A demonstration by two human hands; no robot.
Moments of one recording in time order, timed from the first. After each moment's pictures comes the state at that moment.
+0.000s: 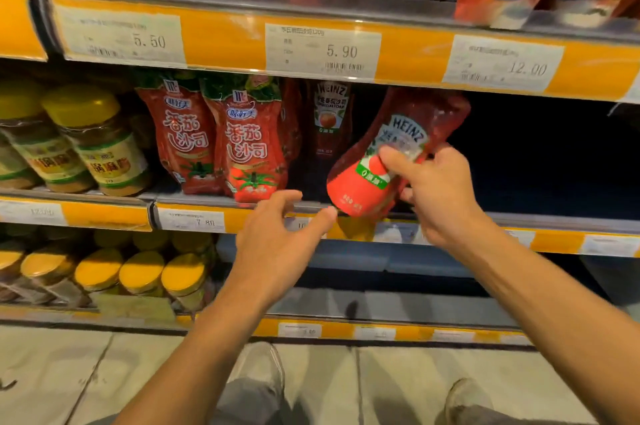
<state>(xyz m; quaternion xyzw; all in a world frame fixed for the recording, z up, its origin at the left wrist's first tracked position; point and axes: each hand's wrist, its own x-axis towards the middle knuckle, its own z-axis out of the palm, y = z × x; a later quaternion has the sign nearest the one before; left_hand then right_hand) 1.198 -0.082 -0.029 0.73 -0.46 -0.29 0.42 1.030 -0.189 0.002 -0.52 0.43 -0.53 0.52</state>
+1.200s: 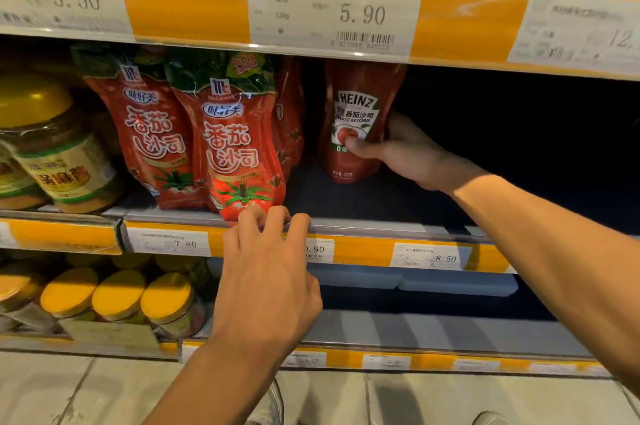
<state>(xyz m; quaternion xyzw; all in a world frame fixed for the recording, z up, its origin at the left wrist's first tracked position) 1.207 -0.103 -0.066 0.75 -0.64 0.06 0.13 1.064 -0.320 -0.026 -0.76 0.39 -0.27 0.44</state>
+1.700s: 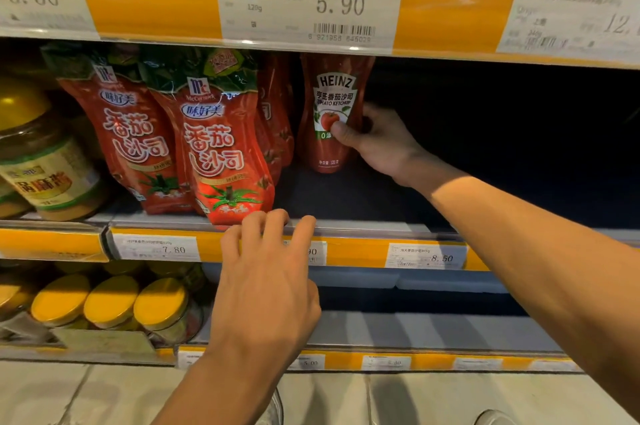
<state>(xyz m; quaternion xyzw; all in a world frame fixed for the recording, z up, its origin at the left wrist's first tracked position) 1.197 -0.105 -0.064 0.76 -0.64 0.06 0.10 1.083 -0.329 -0.037 -0.75 0.39 -0.34 0.42</state>
